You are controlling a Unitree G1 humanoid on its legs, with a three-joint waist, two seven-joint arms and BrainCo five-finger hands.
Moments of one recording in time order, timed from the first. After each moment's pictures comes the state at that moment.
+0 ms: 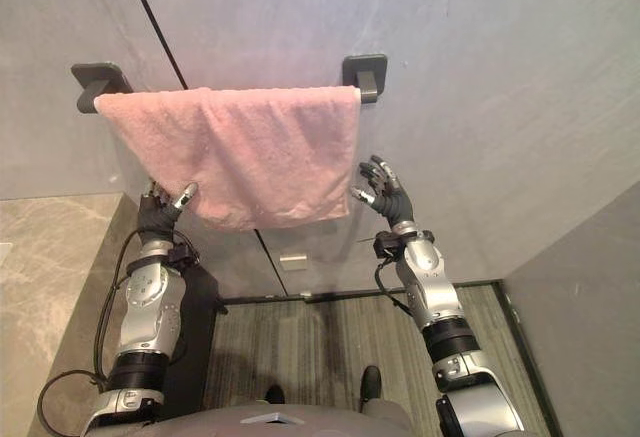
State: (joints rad) left arm -0.09 0.16 0.15 0.21 -0.27 -0.24 0.13; right arm -0.29 -0.22 0.15 0.35 0.38 -0.14 0.07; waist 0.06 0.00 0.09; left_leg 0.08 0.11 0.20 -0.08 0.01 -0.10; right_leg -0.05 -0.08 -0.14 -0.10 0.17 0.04
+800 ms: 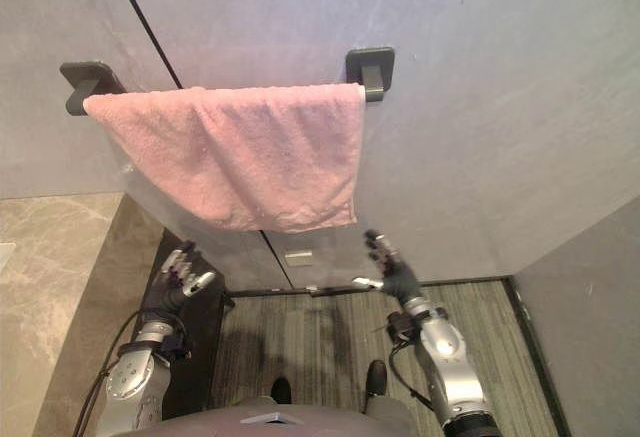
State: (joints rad) left arm 0.36 0.20 0.03 -0.01 -0.39 -0.22 -0.23; right arm 0.13 -0.30 0.32 0.15 0.31 -0.14 0.32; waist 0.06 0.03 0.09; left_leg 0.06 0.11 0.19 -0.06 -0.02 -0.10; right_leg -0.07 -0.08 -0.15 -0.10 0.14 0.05
